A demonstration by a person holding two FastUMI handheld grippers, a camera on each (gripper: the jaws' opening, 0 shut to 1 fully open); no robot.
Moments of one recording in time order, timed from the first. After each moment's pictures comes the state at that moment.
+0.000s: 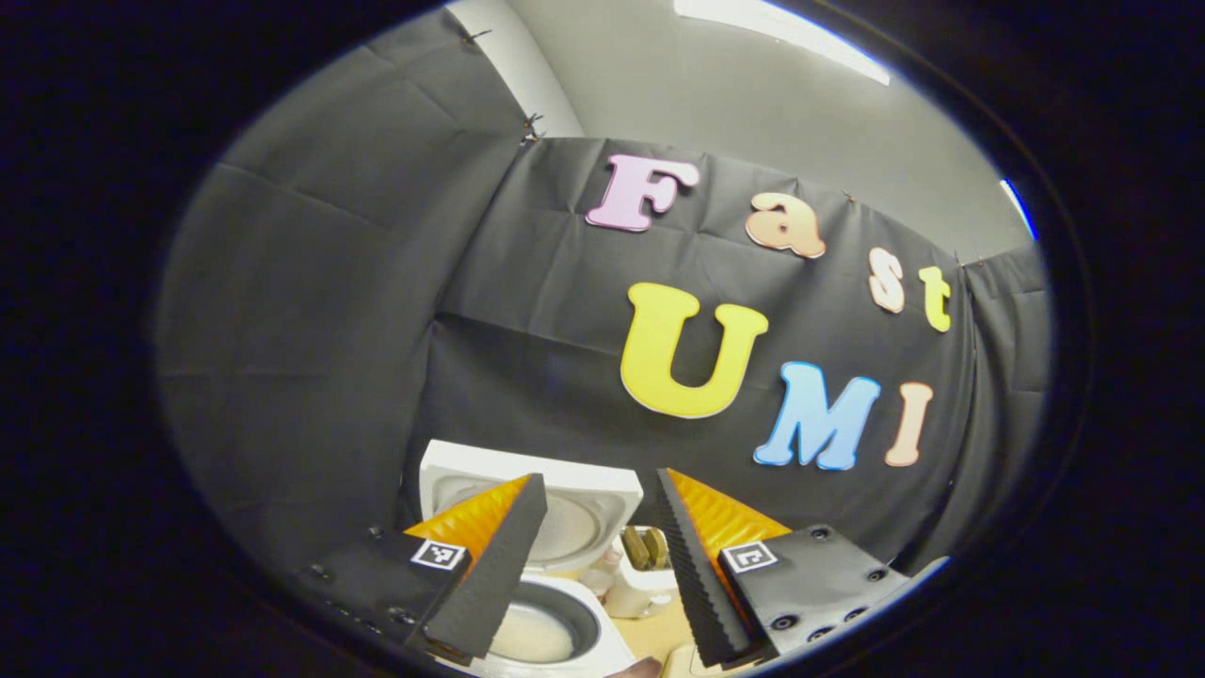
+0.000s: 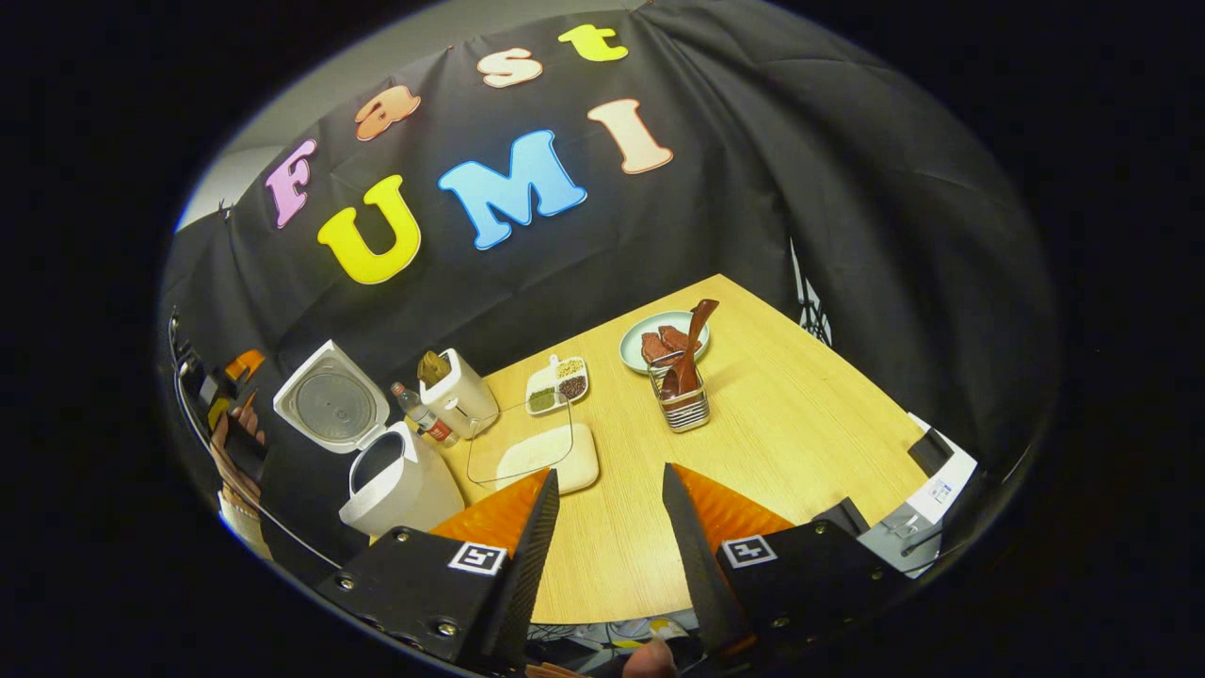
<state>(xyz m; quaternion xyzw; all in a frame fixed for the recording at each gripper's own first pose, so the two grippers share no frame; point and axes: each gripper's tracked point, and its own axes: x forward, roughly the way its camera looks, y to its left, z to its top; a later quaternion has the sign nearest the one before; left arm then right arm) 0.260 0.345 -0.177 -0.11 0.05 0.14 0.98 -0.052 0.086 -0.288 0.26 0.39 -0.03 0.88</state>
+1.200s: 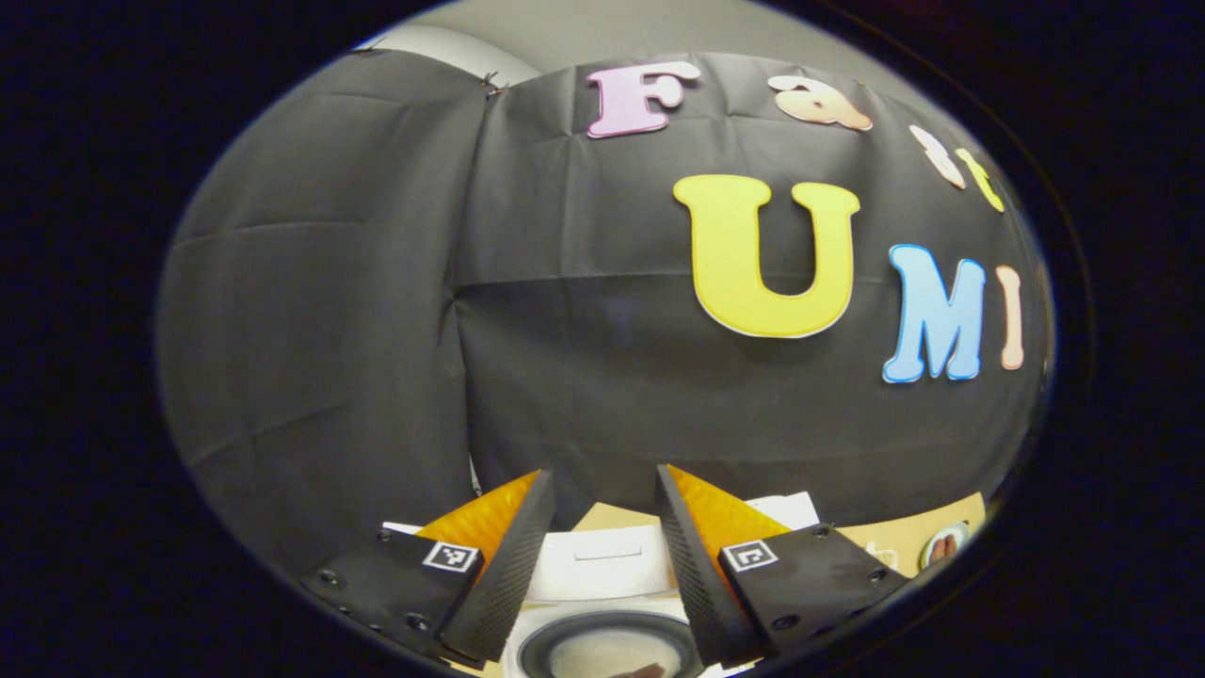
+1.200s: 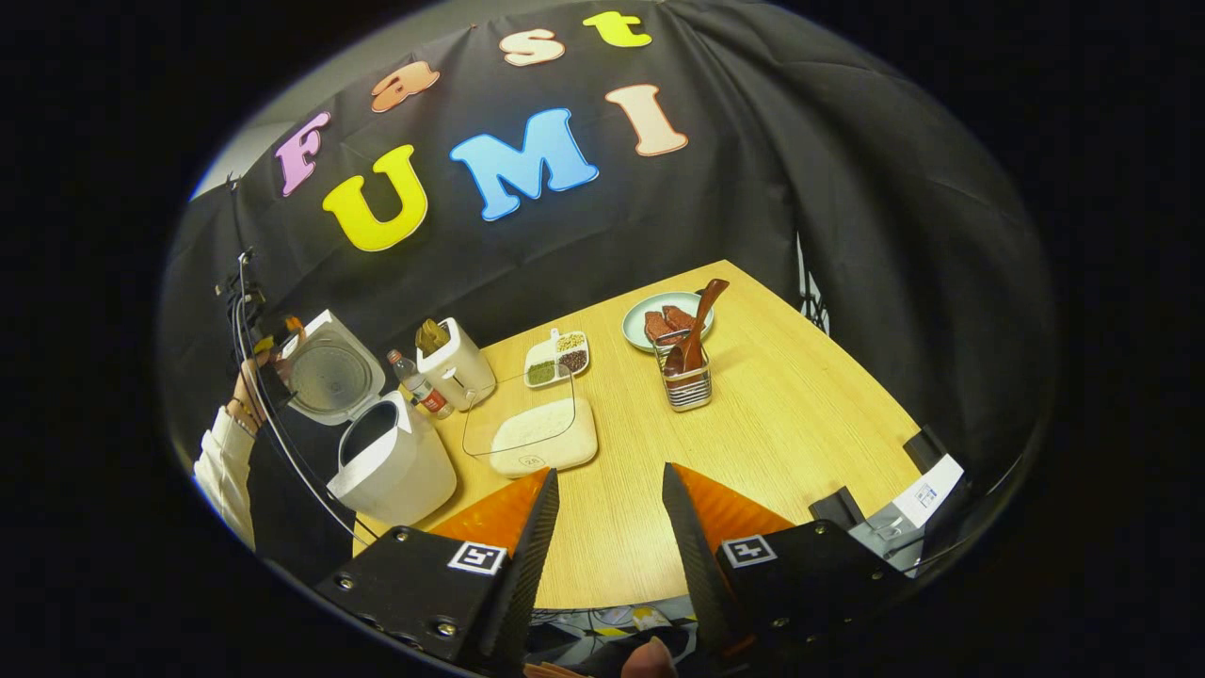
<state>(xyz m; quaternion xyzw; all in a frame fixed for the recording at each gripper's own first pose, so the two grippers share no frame) 0.357 0.407 -0.273 0.03 0.18 0.22 0.96 -0.064 0.109 -0.301 0.24 0.42 -0.01 0.88</state>
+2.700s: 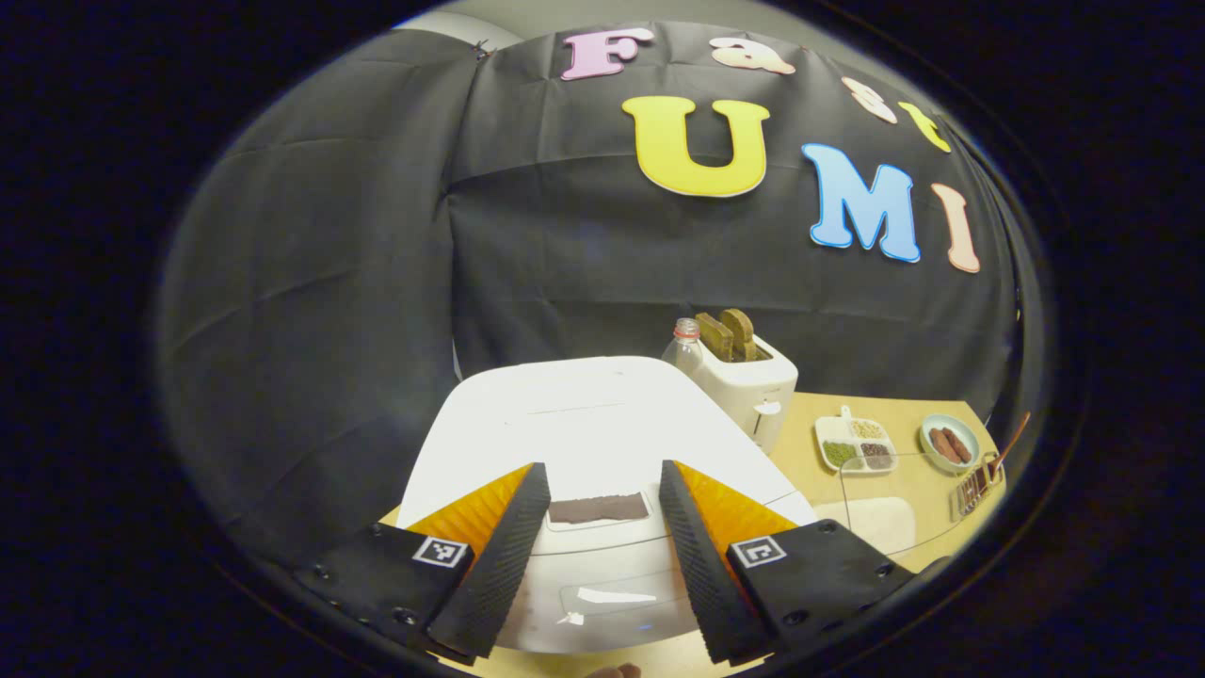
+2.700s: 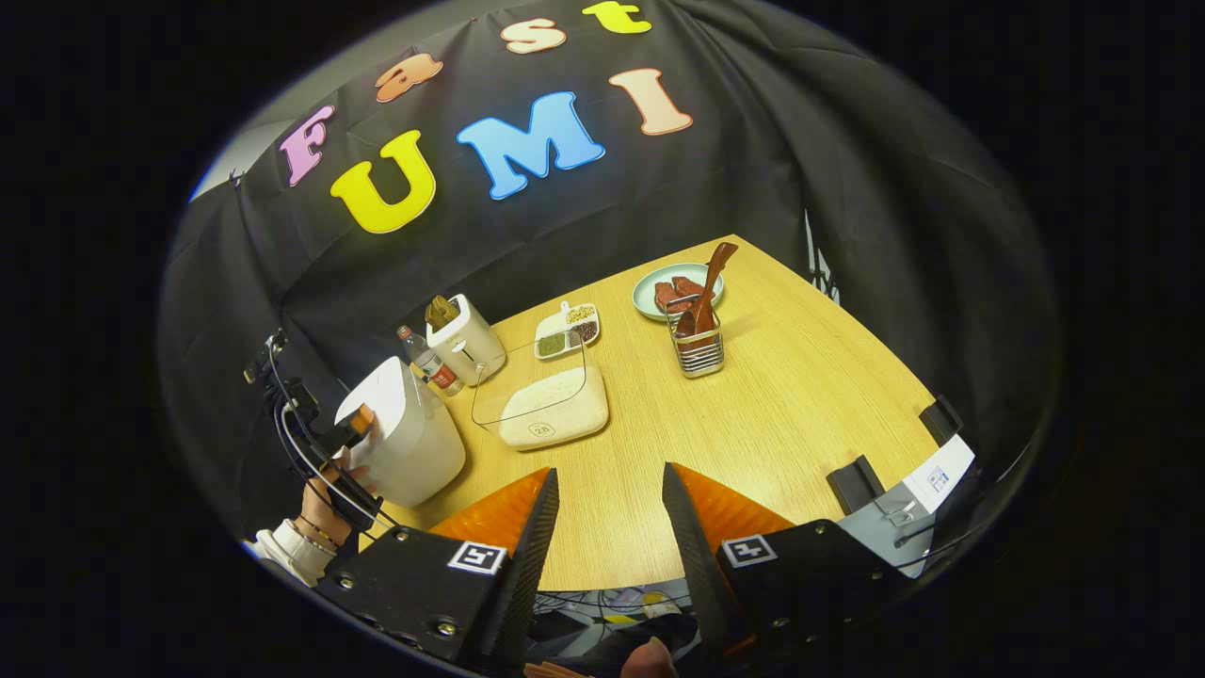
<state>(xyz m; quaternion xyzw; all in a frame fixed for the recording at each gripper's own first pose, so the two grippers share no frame) 0.163 0.305 -0.477 0.00 0.28 0.19 0.94 -0.094 0.132 -0.313 0.25 0.43 0.00 0.87</state>
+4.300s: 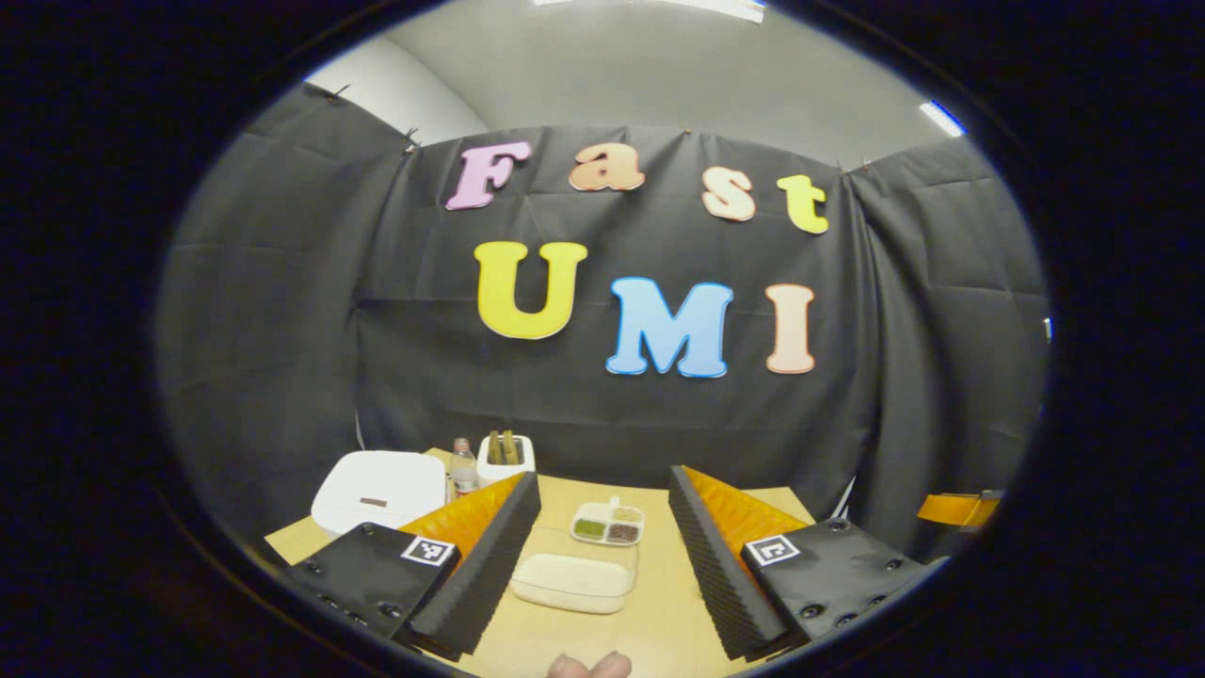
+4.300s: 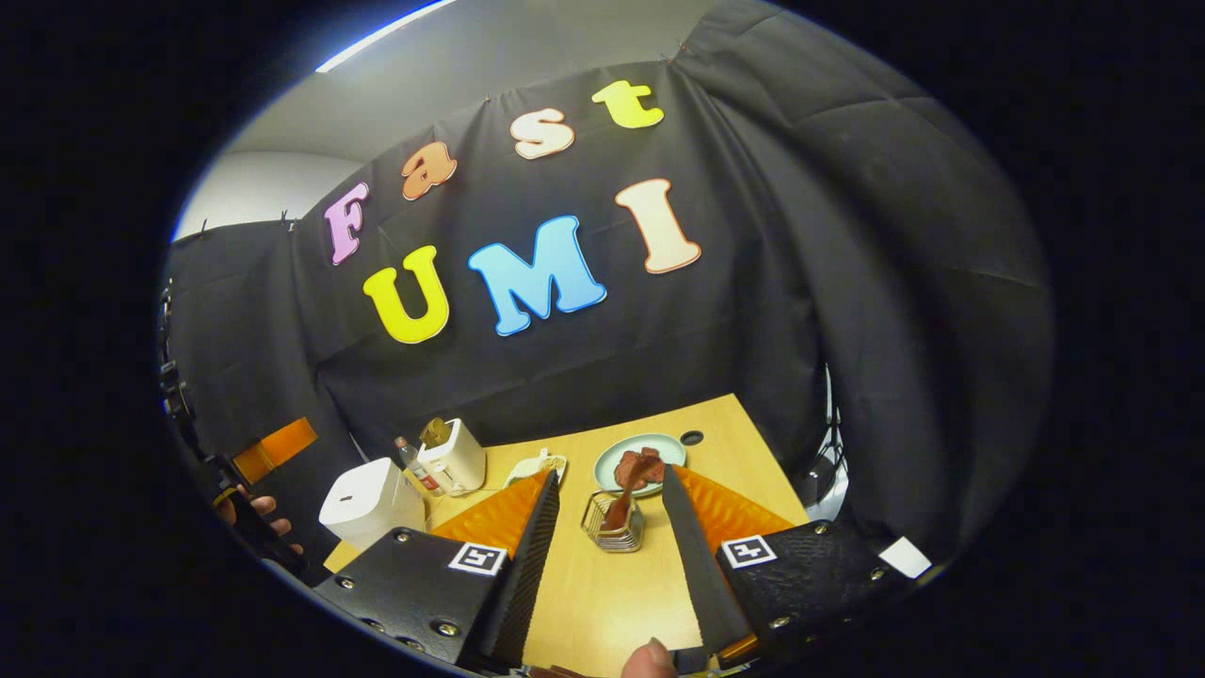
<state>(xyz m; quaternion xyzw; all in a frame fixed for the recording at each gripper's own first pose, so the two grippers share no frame) 0.092 -0.135 -0.196 -0.02 0.13 0.06 0.99 0.036 -0.131 -0.279 0.21 0.24 0.06 0.94</state>
